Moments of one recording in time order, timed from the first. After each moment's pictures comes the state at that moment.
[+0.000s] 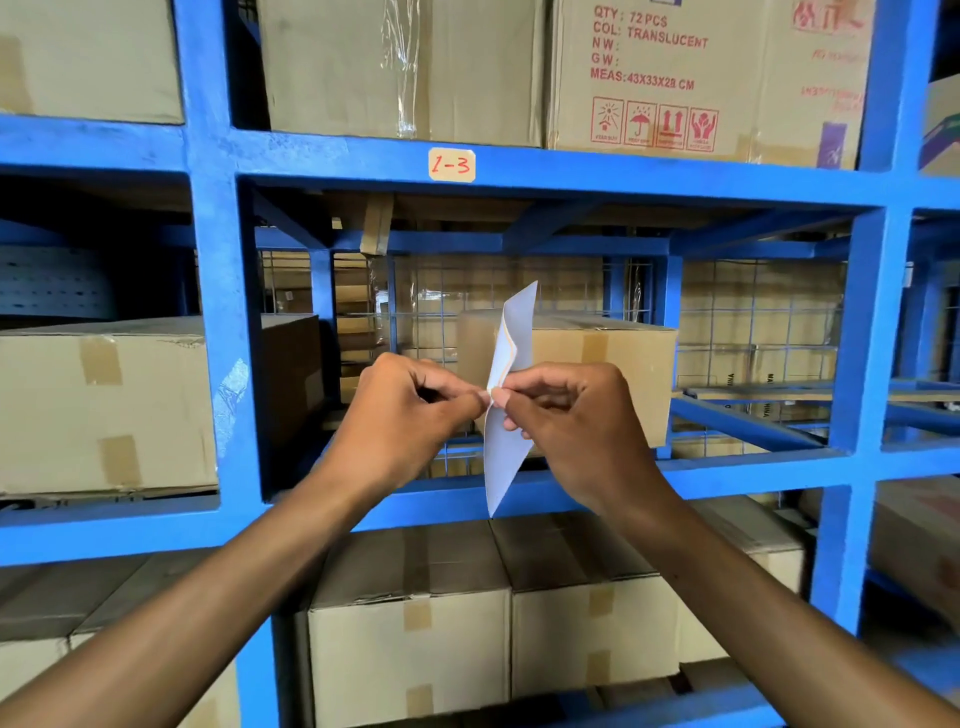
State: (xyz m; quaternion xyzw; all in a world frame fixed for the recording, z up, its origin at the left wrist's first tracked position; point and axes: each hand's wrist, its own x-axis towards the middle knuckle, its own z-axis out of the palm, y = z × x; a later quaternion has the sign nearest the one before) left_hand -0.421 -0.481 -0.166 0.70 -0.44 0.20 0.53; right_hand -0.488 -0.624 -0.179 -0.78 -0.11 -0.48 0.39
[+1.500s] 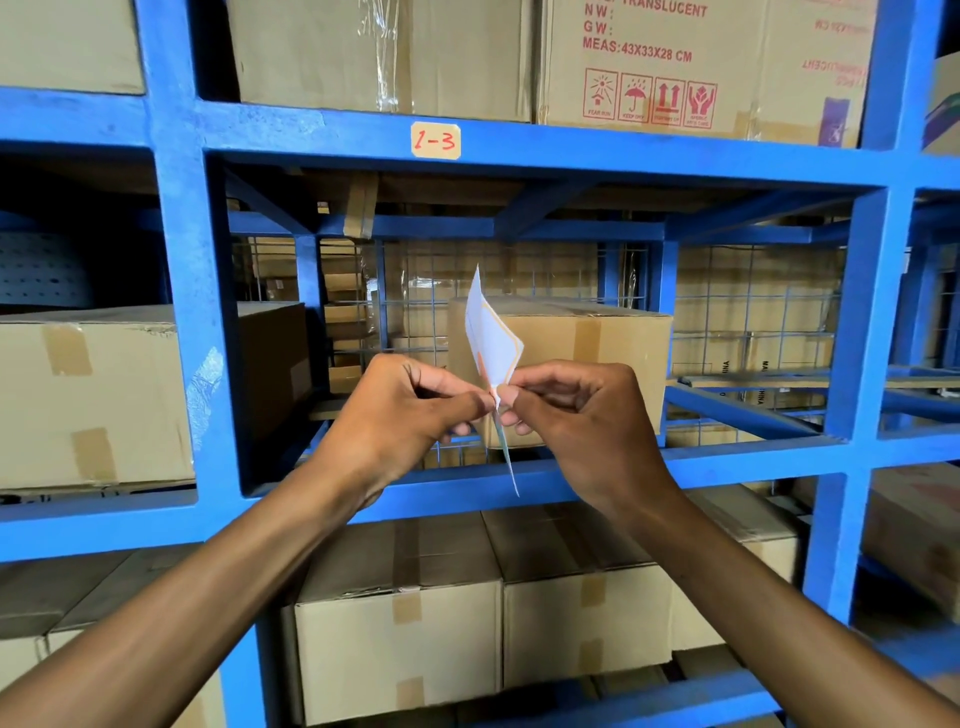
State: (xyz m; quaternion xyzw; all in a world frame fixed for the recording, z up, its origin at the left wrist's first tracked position) left_hand -0.412 -0.500 -0.173 0.68 -0.43 0.06 0.59; right_hand -0.482 -0.646 -0.192 -0.74 -0.13 -0.47 0.46
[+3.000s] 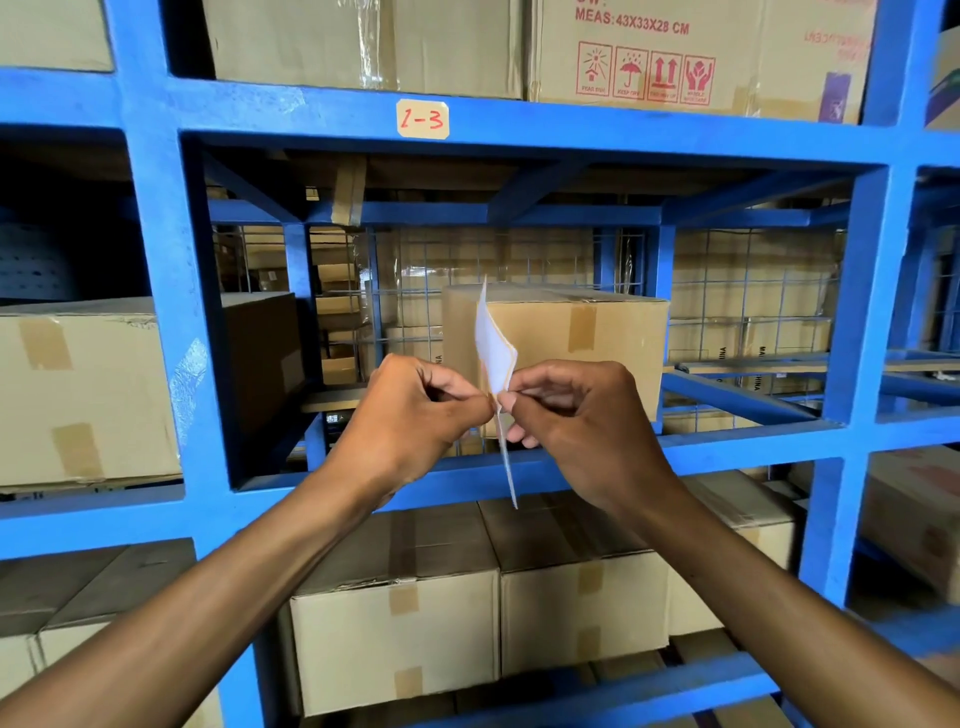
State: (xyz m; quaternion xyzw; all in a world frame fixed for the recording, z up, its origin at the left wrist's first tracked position) left_hand -0.402 -0.518 -0.186 0.69 -0.45 0.11 0.55; right_hand -0.483 -0.656 -0.201 -0.79 -0.11 -0.45 0.40
